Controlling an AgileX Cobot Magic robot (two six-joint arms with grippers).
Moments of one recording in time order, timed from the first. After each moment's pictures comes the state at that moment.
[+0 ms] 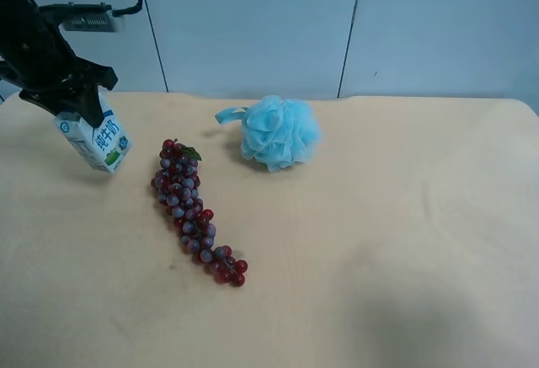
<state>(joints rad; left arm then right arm) -0.10 1.76 -1.36 -0.08 0.97 0.11 -0.03 0.00 -0.50 -0.07 1.07 0.03</state>
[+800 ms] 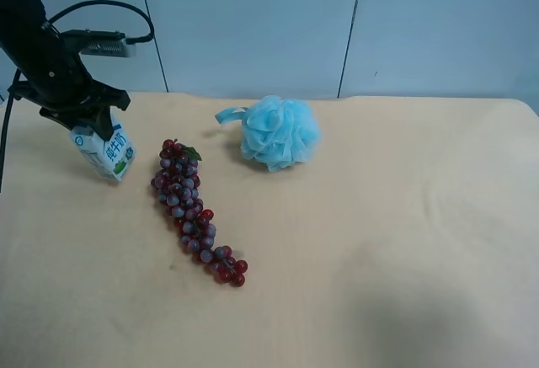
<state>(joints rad) -0.10 1.86 -1.33 -0.04 0.84 0.08 -0.03 0.00 -0.50 -0.07 1.07 0.03</state>
